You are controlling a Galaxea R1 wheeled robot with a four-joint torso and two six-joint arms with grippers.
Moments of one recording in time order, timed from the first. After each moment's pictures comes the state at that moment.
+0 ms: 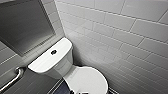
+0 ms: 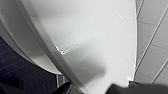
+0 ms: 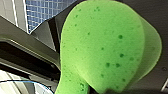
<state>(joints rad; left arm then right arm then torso) 0.81 2.55 -1.58 0.08 -0.23 -0.95 -1.54 2.66 -2.20 -0.49 0.35 0.63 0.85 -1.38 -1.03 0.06</state>
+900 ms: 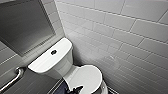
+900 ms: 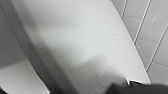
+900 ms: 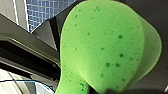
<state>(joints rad) 0.80 2.50 -1.59 0.08 -0.44 -1.01 -1.54 2.67 -2.20 -0.49 0.34 0.63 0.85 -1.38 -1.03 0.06</state>
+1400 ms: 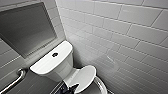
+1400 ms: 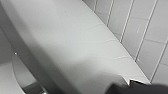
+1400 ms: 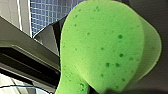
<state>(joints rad) 0.81 2.44 -1.57 0.10 -0.53 -1.06 -1.54 2.67 -2.21 -0.49 0.34 0.63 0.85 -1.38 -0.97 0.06</state>
